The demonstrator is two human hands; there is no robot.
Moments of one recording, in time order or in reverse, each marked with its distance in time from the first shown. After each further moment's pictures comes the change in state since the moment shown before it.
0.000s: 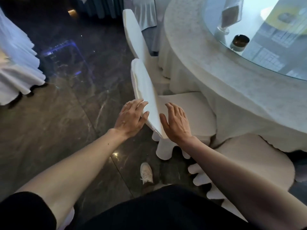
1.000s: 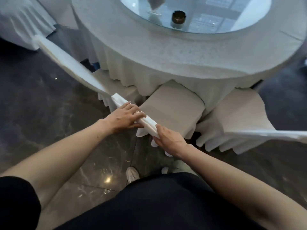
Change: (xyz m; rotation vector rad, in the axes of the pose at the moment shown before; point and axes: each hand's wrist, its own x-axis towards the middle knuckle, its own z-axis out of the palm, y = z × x) left_hand 0.284 -0.196 -0.016 0.178 -0.503 1.139; right_hand 0.162 -0.106 0.103 -0.034 -0.273 0.586
